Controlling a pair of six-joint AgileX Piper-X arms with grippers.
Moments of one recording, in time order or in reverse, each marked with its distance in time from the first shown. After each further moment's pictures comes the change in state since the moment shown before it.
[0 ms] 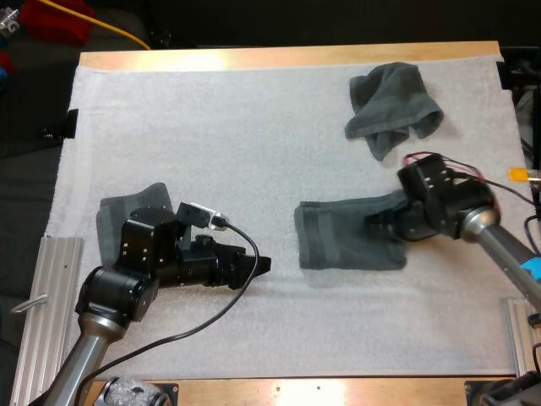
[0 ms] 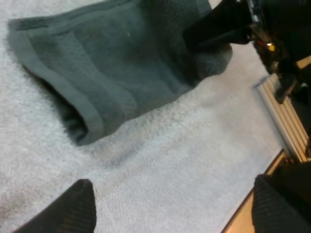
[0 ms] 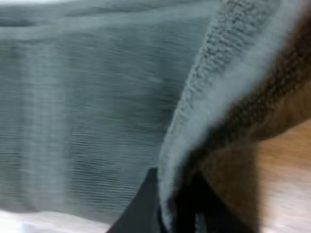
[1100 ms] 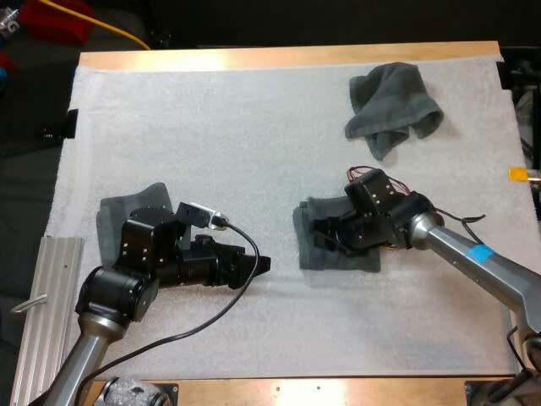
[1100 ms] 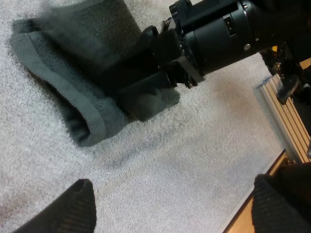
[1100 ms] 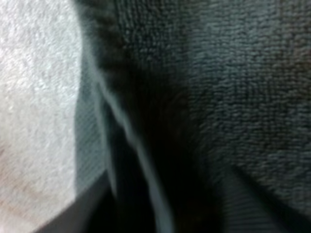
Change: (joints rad) left arm 0.000 0.000 0.000 0.000 -0.004 0.000; right arm 0.153 0.189 0.000 -0.278 -0.236 0.255
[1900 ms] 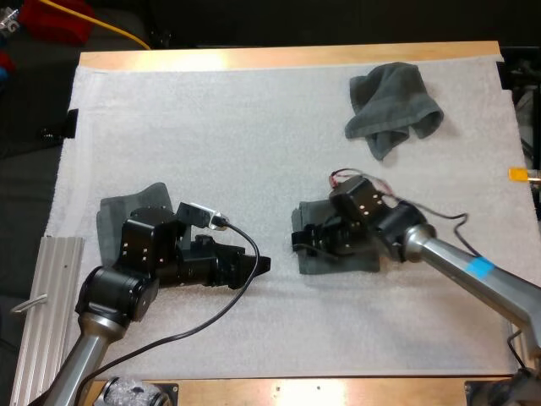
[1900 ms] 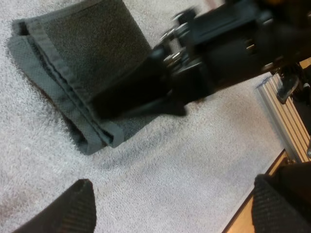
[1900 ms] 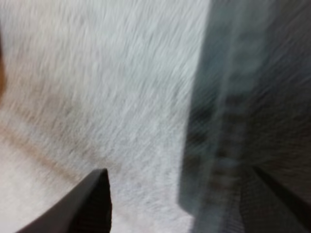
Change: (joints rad) left arm 0.000 0.000 0.000 0.002 0.000 0.000; right arm 0.093 -0.082 0.000 -0.032 0.048 -0.073
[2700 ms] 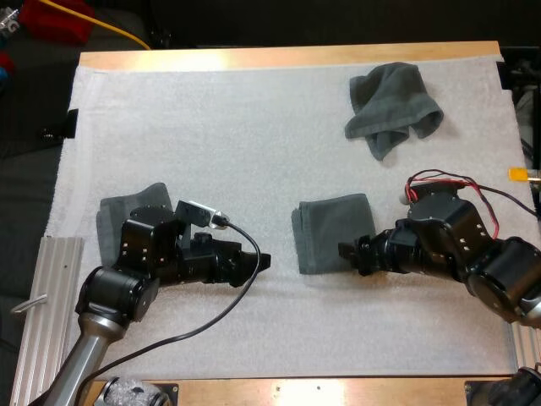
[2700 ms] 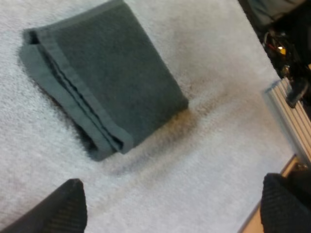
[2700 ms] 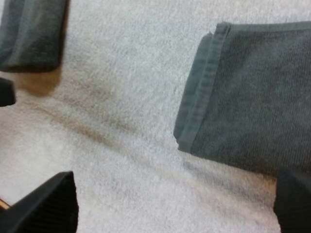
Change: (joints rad) left arm 0.000 0.000 0.000 -0.022 -0.043 0.005; right arm 0.000 -0.557 0.000 0.374 0.157 -0.126
